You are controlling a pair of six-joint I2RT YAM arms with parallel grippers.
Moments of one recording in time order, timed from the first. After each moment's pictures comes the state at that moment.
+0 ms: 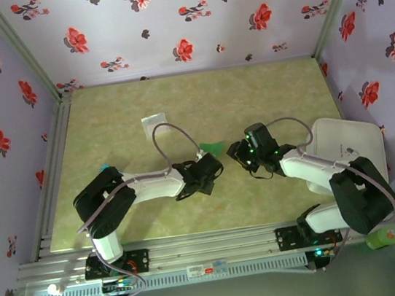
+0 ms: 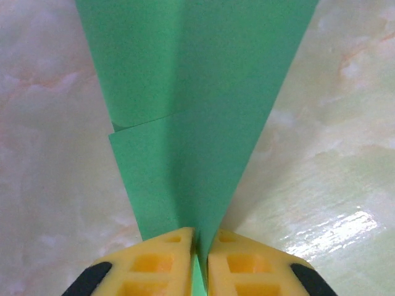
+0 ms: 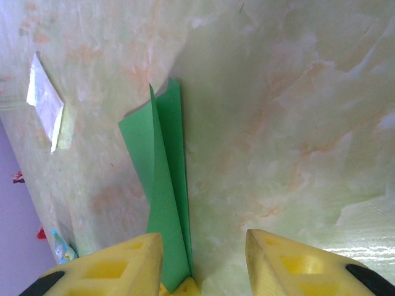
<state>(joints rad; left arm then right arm) -1.06 1.81 1.01 -0.35 -0.27 -0.49 0.50 1.34 0.61 -0.09 -0.22 1.20</state>
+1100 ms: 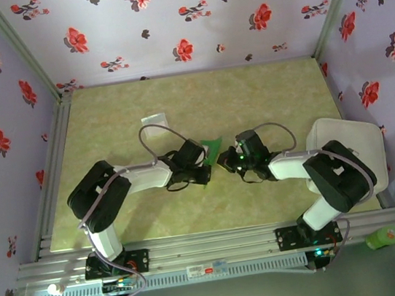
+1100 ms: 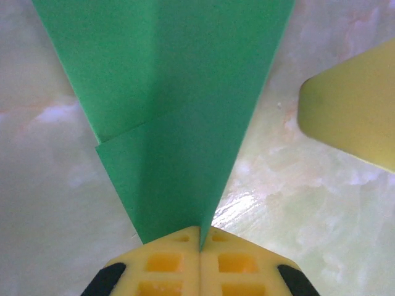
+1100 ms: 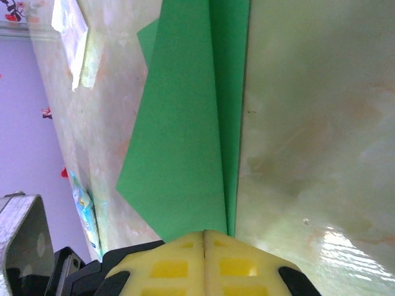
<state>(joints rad) -0.87 1.80 0.95 -0.15 0.18 -0.49 0.56 1.55 0.53 0.32 -0.39 1.17</state>
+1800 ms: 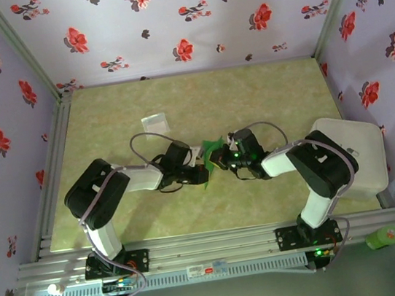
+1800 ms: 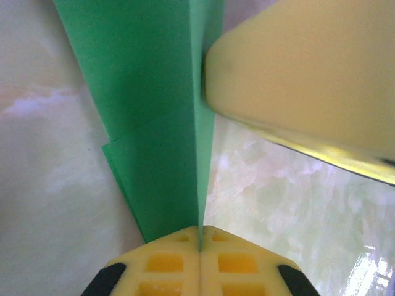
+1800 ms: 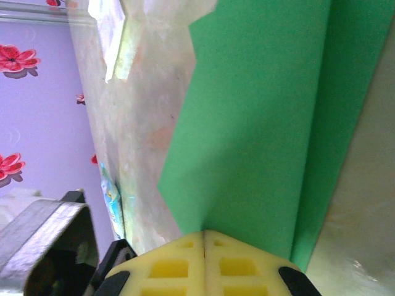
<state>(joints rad) -0.77 1.81 0.81 0.12 0.45 -0.52 0.57 1.70 0.56 0.55 -0.47 1.19</state>
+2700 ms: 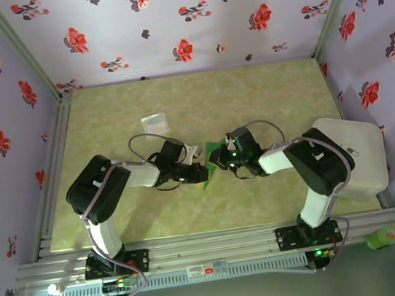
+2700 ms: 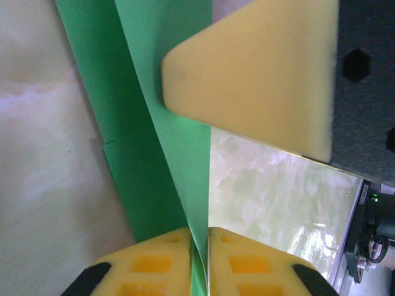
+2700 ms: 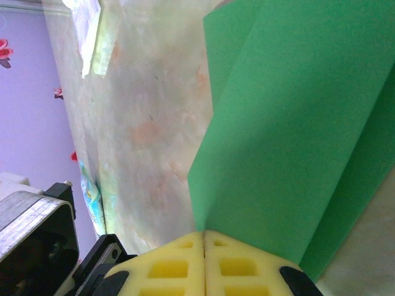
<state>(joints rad) -0.71 1.85 0.81 0.17 0.64 -0.54 0.57 1.74 0.61 0.46 -0.47 1.14</state>
